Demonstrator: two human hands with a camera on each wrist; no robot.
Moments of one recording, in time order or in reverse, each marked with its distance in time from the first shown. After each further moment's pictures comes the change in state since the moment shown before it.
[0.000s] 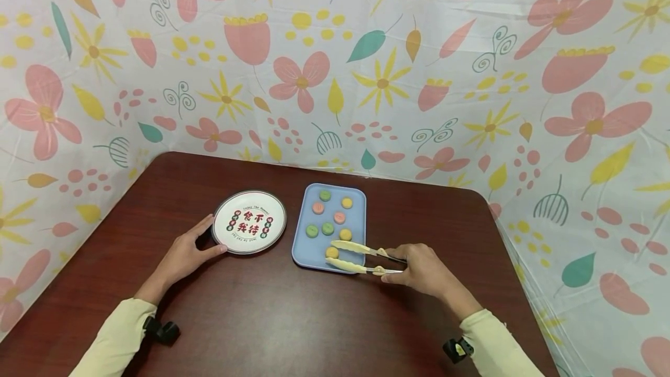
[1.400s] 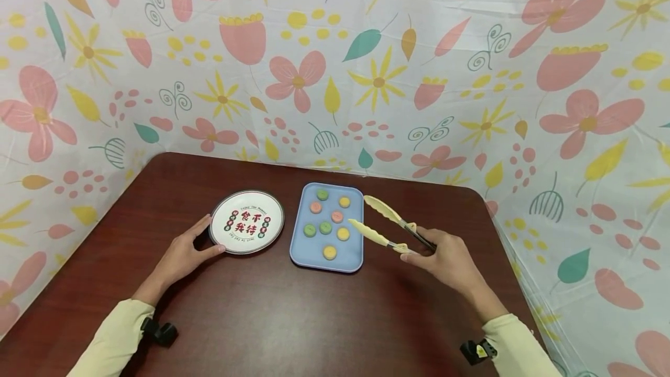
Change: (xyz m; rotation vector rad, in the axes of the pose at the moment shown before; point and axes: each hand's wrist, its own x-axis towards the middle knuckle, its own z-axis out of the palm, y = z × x) left_hand -0.001 0.000 0.001 0.015 0.009 -0.007; right_hand -0.024 0.016 -0.037 0.044 0.201 0.199
